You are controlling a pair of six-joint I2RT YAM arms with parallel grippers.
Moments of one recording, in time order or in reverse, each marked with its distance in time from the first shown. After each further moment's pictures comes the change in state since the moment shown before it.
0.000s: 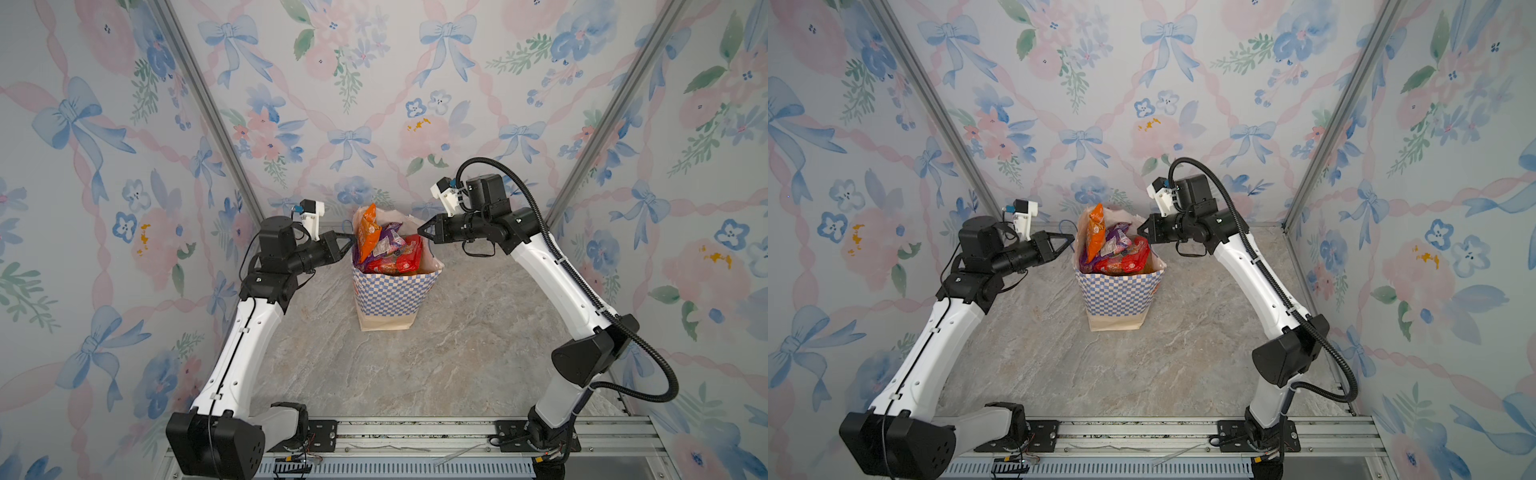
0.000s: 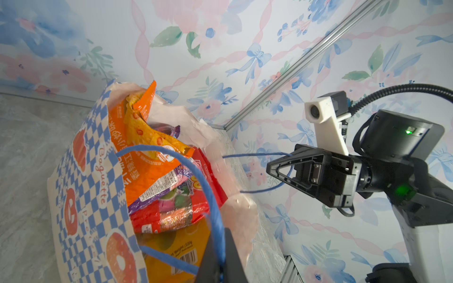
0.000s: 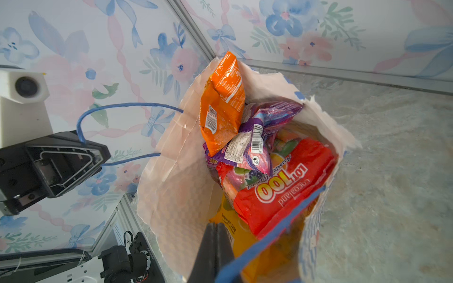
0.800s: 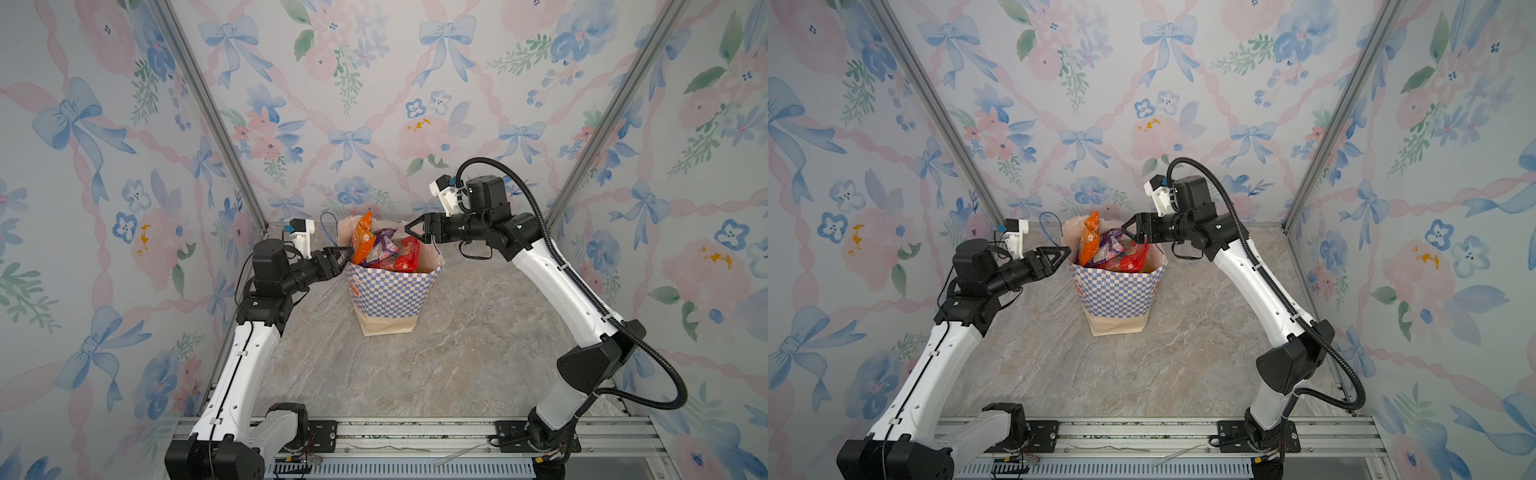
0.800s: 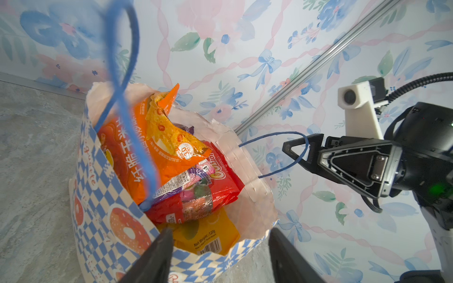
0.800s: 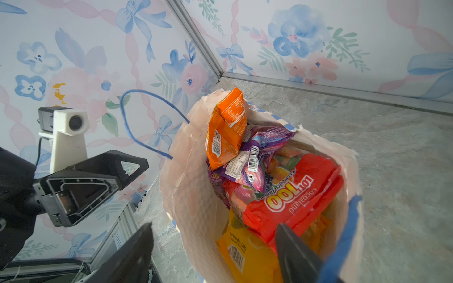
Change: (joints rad) left arm 0.055 -0.090 -0.140 0.082 -0.008 0.001; right arm 0.015 -0.019 0.018 0.034 0.035 0.031
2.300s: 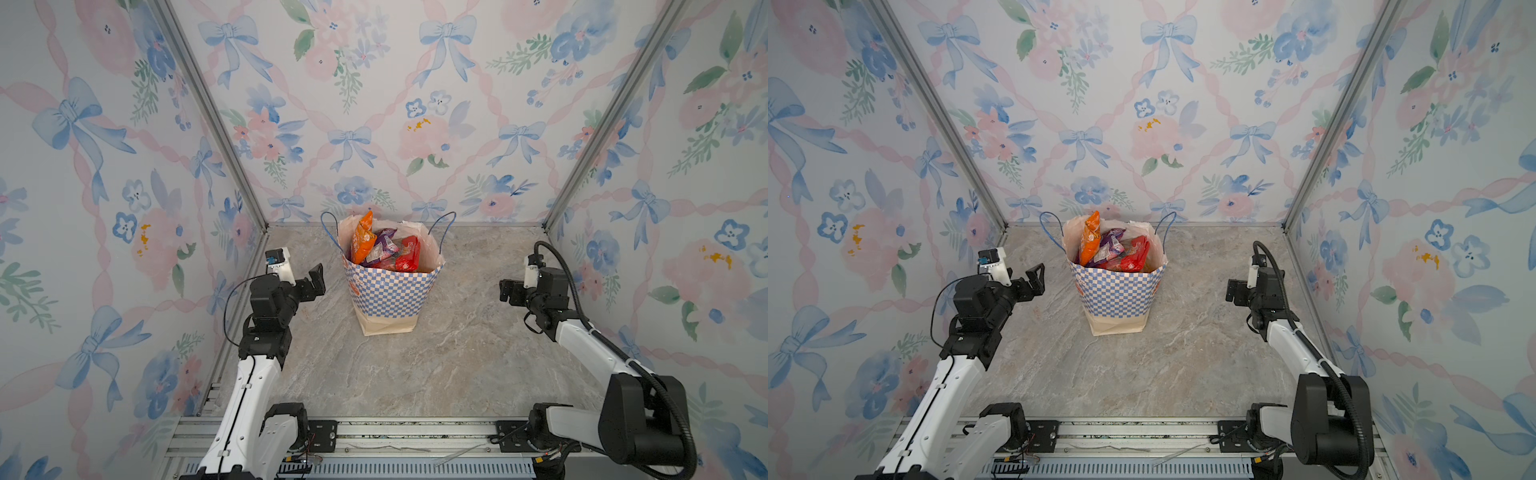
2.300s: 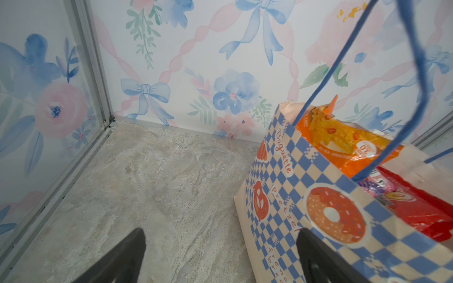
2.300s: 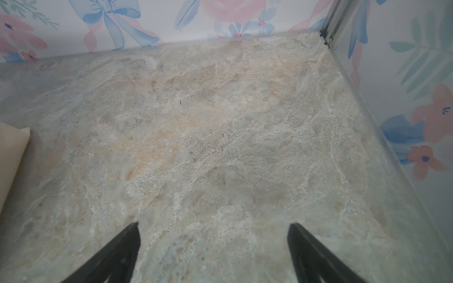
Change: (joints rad) left arm 0.076 -0.159 -0.394 0.218 -0.582 0.381; right arm -0.518 -0.431 -1.339 0.848 0.448 -0.315
